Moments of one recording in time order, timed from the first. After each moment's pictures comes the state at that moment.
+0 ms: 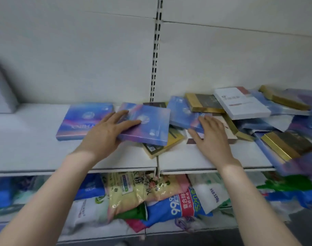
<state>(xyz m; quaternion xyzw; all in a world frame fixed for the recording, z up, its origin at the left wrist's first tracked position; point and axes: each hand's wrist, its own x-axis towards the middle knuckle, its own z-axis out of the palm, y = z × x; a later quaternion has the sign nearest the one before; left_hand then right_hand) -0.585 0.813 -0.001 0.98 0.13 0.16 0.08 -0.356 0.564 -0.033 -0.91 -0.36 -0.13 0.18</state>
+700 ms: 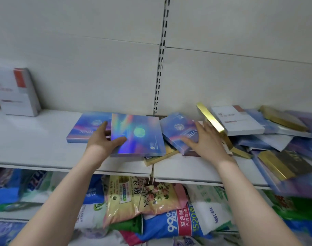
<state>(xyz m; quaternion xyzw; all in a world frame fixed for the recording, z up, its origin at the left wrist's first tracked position) -0.589 0.777 0.008 0.69 0.42 0.30 0.50 -0.338 0.573 0.003 -0.90 -0.41 -0.03 0.18</state>
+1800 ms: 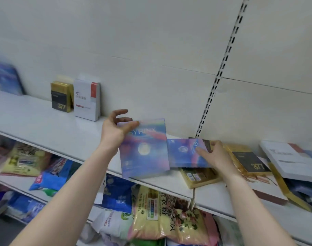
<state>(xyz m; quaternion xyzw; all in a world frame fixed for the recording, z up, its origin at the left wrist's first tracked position) -0.659 0.847 0.056 0.56 0.36 0.53 0.52 -0.388 0.681 0.021 -0.89 -0.31 0.12 0.30</state>
